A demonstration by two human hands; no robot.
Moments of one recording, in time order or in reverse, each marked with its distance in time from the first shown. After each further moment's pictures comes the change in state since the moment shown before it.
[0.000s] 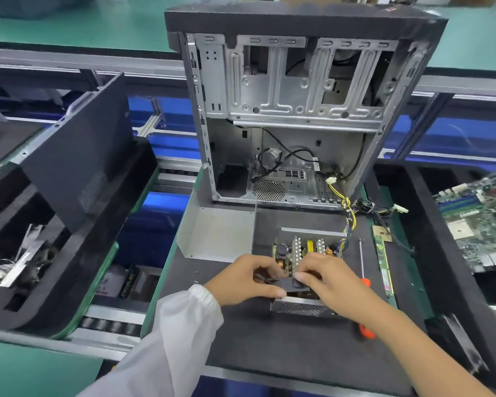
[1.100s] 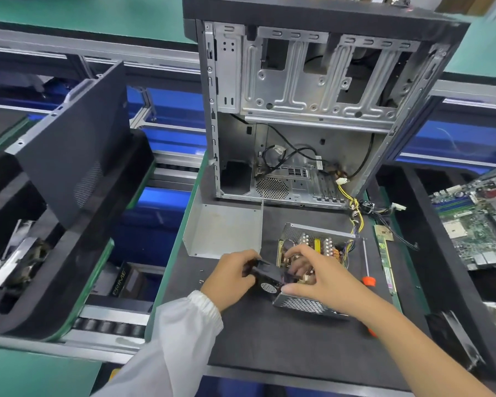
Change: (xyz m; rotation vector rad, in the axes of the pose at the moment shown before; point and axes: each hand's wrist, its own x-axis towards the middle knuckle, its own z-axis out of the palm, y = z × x) left_hand -0.017 -0.017 -0.018 0.154 0.240 -0.066; right_hand 0.017 -0.023 0.015 0.215 -0.066 0.218
